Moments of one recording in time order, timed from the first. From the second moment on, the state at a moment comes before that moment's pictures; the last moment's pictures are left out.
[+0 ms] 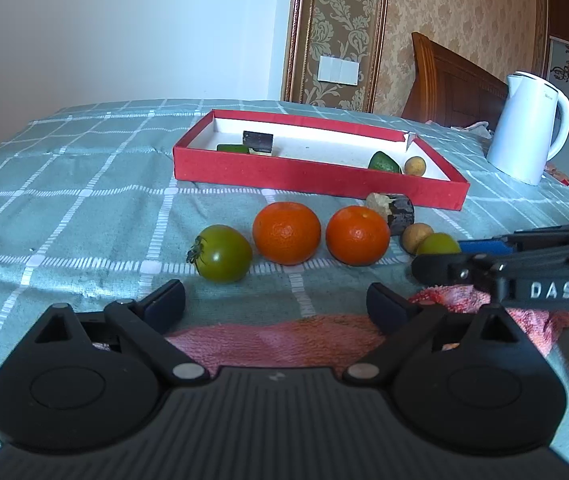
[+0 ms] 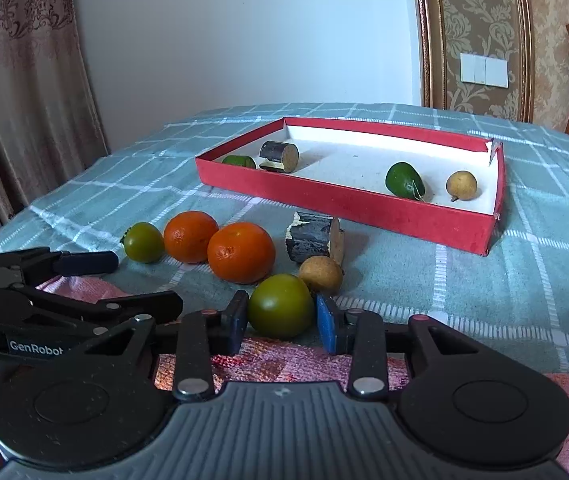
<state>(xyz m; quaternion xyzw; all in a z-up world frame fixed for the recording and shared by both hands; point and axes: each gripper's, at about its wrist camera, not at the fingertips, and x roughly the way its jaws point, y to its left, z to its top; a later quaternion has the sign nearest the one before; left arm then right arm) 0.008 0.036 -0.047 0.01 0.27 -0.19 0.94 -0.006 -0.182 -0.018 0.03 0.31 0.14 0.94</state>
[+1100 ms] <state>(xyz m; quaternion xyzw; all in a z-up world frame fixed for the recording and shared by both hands) 0.009 0.041 -0.047 -0.01 0.27 -0.21 0.94 0.158 -0.227 0.002 0.01 0.29 -0.02 0.96</state>
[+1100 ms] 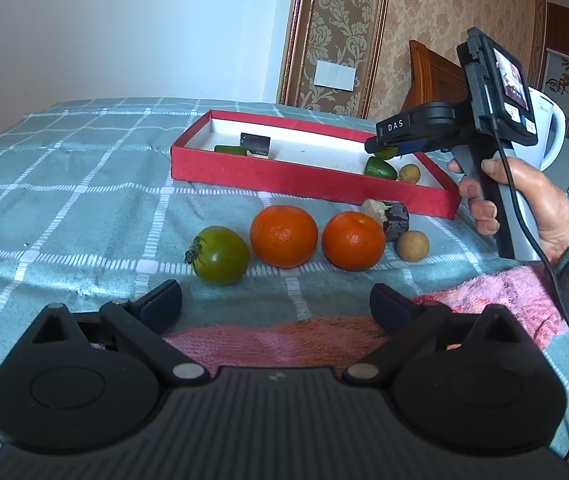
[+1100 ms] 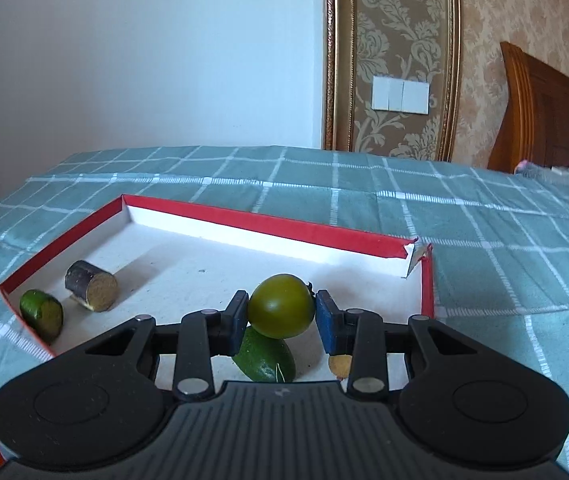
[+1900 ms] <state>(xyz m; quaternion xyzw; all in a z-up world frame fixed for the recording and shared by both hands) 0.009 0.041 -0.047 -0.01 0.27 -0.21 0.94 0.165 -0.243 0.004 0.06 0.31 -0.01 0.95</state>
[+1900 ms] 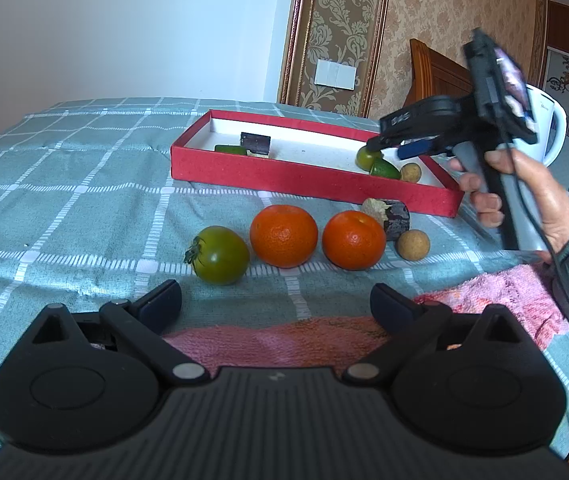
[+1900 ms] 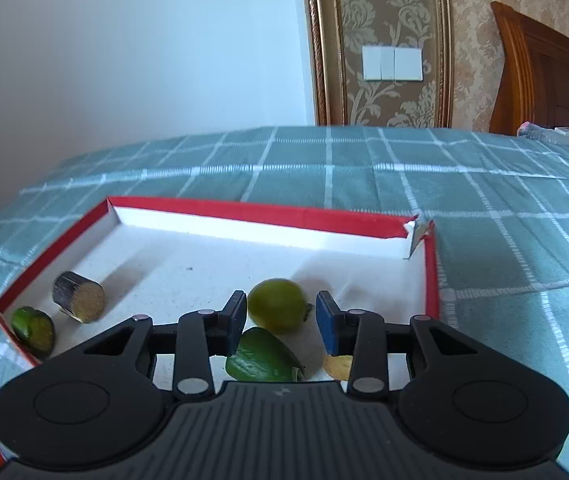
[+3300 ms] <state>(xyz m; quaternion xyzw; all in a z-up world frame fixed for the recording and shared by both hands) 0.034 0.040 -0.034 0.07 0.27 -0.13 0.95 0.040 -0.203 0.014 0.02 0.19 0.04 0.98</state>
